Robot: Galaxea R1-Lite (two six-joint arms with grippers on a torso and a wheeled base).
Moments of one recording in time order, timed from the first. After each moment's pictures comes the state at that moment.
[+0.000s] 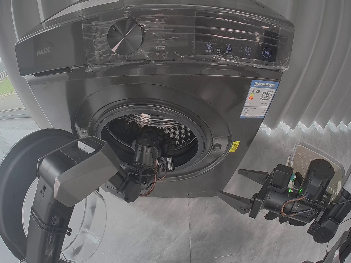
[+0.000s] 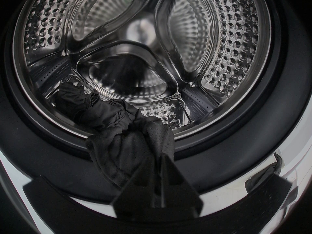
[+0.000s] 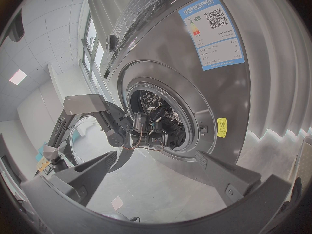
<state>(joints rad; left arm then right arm) -0.51 2.51 -1.28 -0.89 0.16 -0.28 0.60 1.83 -0.18 -1.54 0.24 0.14</state>
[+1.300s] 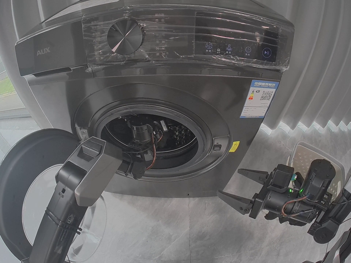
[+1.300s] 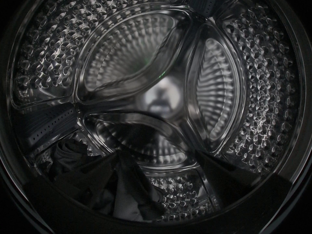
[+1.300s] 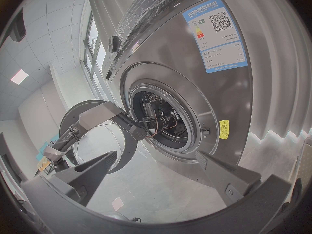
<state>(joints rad) -0.43 2.72 -1.85 -1.00 0.33 -0.24 0.61 1.82 -0.18 -1.55 0.24 0.14</state>
